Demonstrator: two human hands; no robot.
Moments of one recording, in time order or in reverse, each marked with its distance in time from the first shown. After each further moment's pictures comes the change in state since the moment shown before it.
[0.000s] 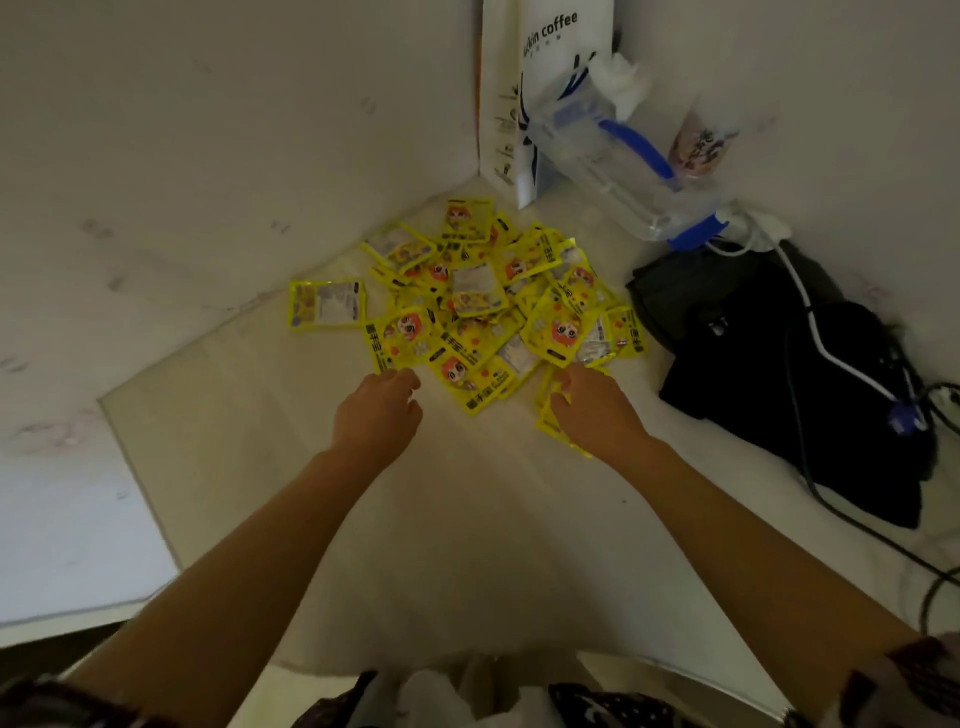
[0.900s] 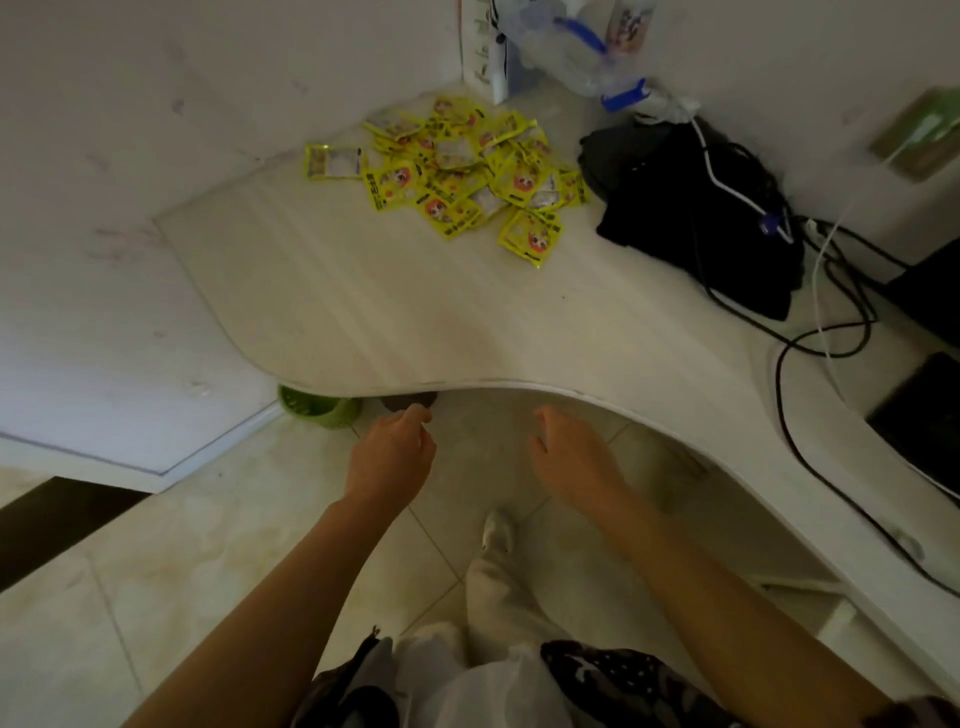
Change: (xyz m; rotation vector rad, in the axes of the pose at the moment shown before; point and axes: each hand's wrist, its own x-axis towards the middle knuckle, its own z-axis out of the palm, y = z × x) left_hand -0.357 0.039 0.101 -0.087 0.107 -0.026; right_hand -0.332 0.100 0.106 -0.119 -0.006 -0.080
